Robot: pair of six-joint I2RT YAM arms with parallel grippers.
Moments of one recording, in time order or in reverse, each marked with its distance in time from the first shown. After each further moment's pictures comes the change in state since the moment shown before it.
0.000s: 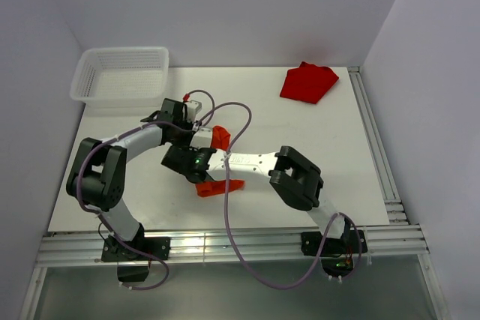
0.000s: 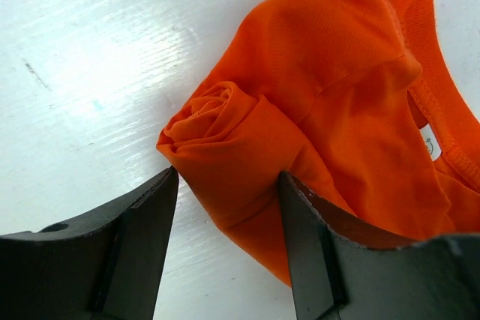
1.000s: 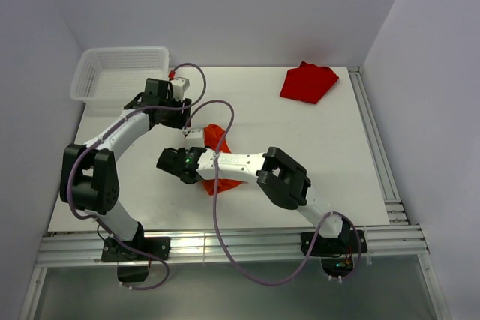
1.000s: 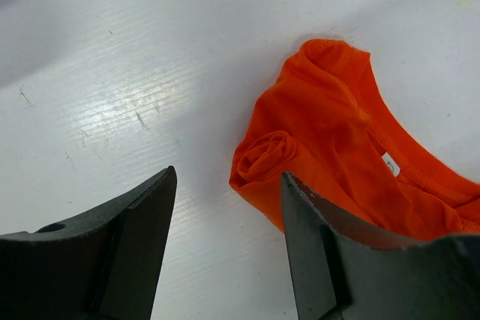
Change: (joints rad) left arm 0.100 -0.048 0.187 -0.111 0.048 0.018; right arm -0.001 0.135 0.169 -0.219 0.057 -0.158
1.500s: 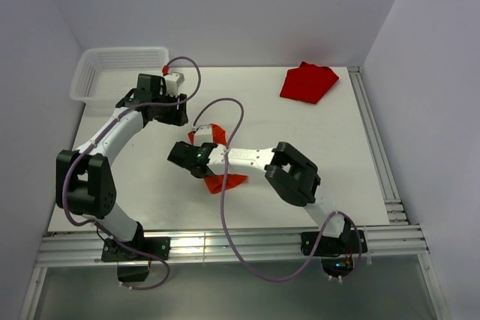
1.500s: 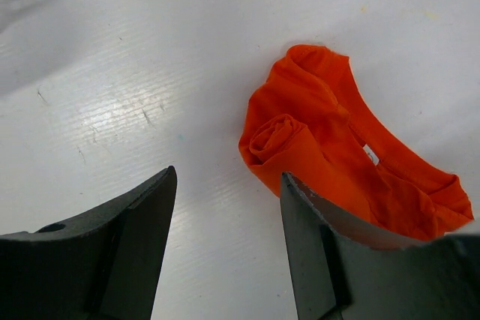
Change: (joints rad) left arm 0.034 -0.041 0.039 -0.066 0.051 0.000; right arm -0.051 -0.063 -0.122 0.079 -0.064 -0.069
